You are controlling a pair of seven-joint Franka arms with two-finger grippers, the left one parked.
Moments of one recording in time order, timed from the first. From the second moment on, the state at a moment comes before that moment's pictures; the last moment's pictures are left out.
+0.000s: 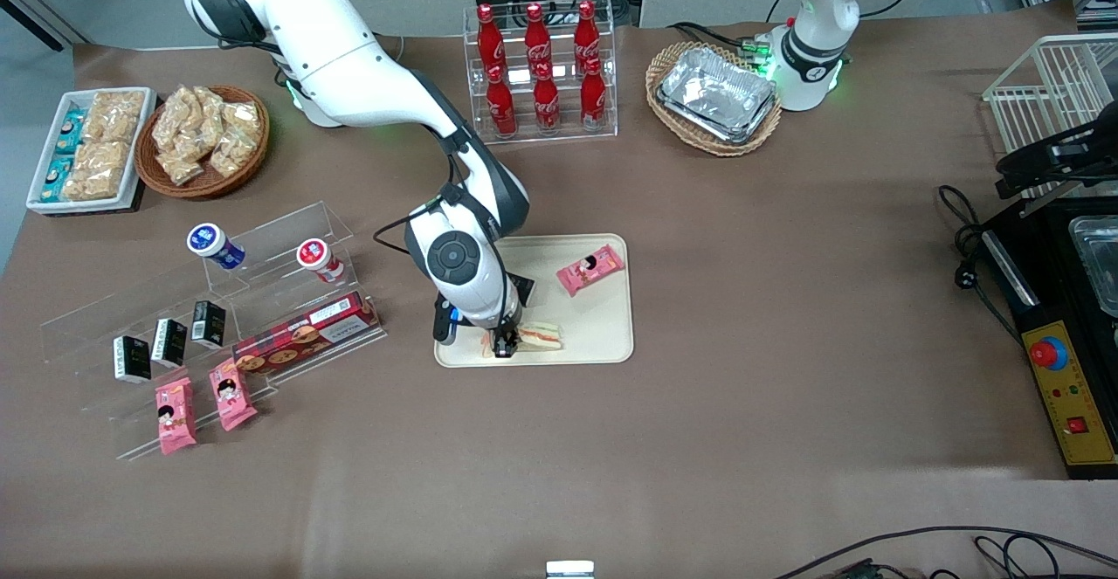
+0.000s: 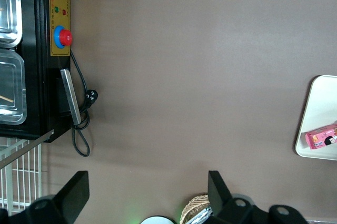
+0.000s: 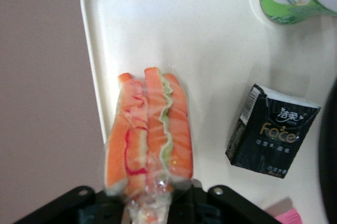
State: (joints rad) arm 0.67 0.73 -0.08 -1.57 0.19 2.39 2.14
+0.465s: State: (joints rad) arm 0.65 0.72 -0.10 -1.52 0.19 2.36 2.15
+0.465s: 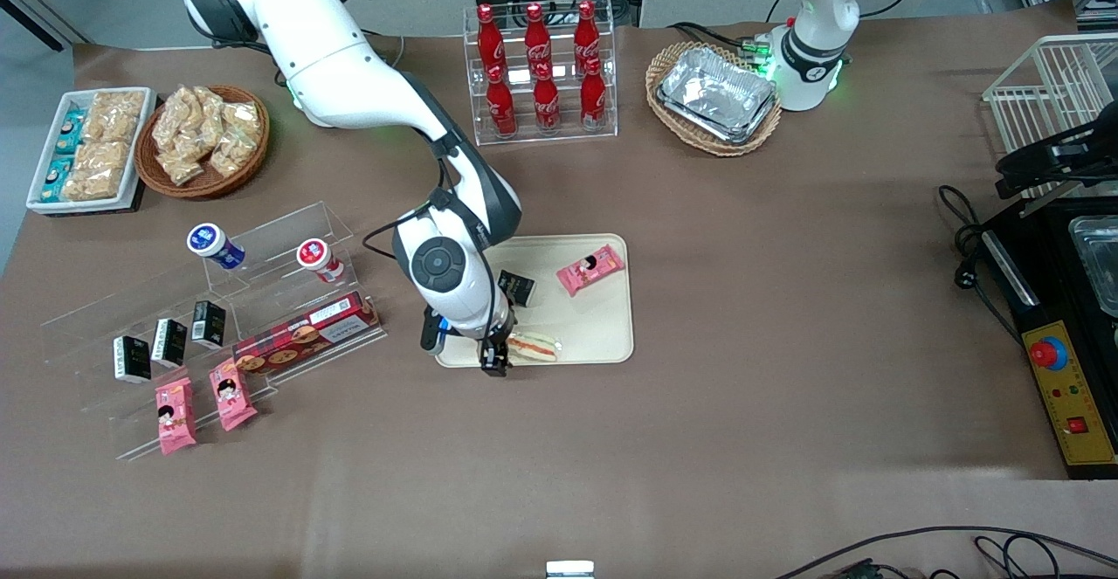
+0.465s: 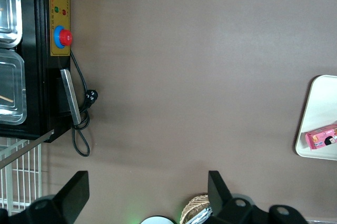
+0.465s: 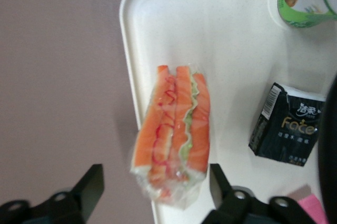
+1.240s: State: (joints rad) arm 0.46 0.38 -0.12 -1.47 0.13 1.77 1.65
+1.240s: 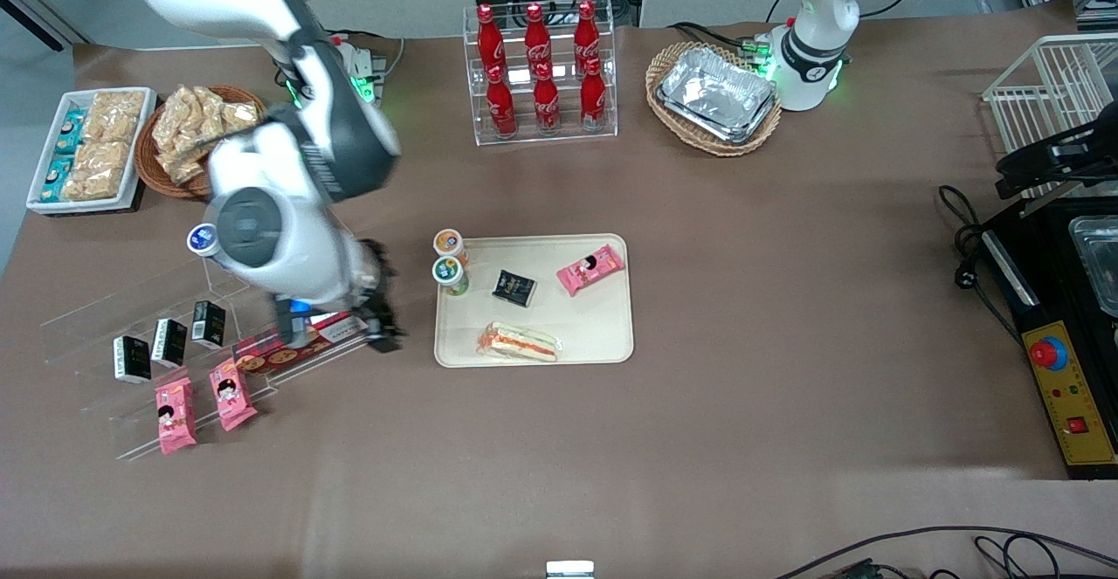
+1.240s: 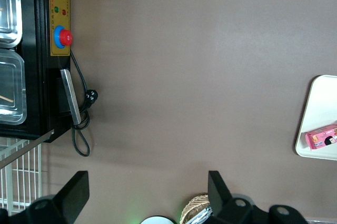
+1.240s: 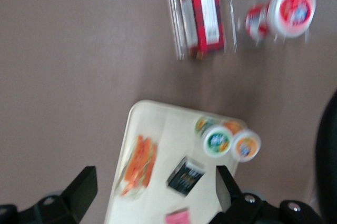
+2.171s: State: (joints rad) arm 0.23 0.21 -0.14 -1.48 0.10 1.59 0.49
